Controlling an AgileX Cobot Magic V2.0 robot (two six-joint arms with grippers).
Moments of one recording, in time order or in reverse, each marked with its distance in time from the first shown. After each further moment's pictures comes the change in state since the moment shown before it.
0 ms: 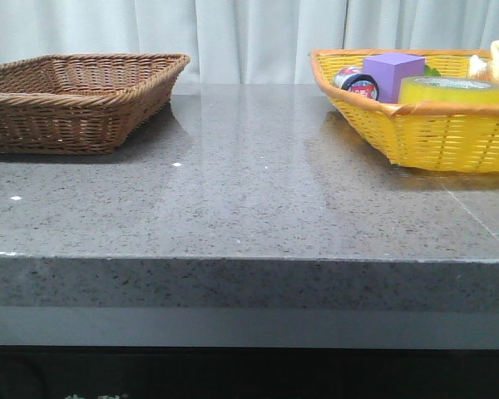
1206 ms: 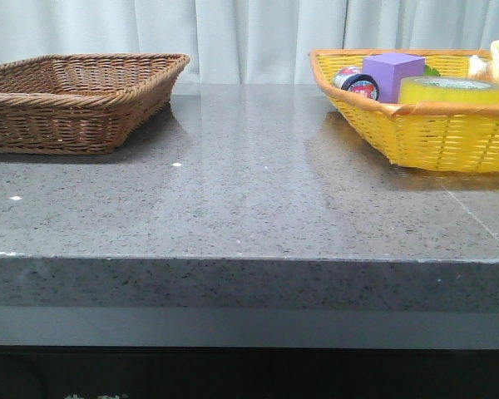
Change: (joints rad) left arm 0.000 -0.276 0.193 -0.018 0.004 0.000; right arm 0.000 -0.218 0.198 0.000 -0.046 0.000
